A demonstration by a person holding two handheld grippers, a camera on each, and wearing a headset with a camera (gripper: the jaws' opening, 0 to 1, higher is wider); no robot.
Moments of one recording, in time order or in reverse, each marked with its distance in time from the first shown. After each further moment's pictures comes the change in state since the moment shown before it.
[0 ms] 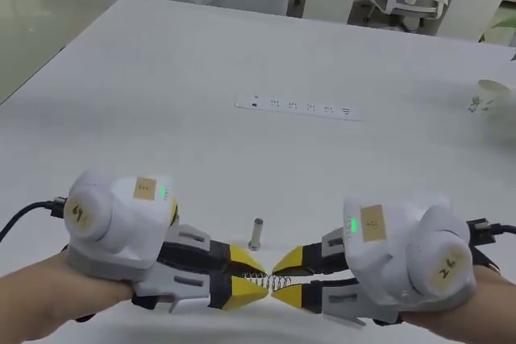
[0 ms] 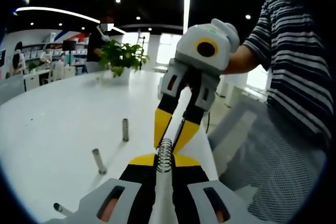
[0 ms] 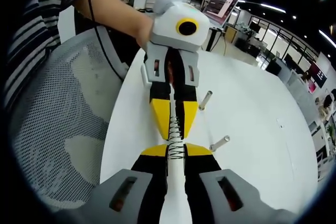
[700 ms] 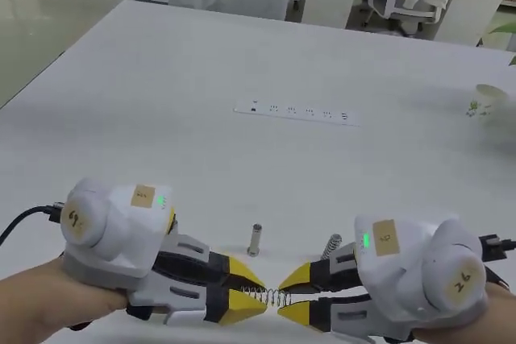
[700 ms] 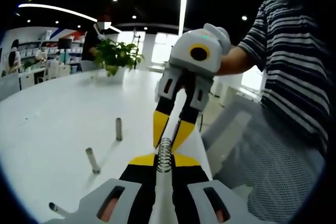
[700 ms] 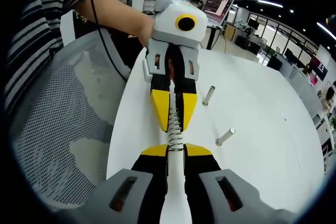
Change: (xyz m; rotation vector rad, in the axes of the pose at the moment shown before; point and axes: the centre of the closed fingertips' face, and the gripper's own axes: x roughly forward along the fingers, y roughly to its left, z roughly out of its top) left arm 0.000 -0.010 0.000 -0.007 0.006 -0.048; right arm -0.004 0.009 -0.009 0.046 -0.011 0.024
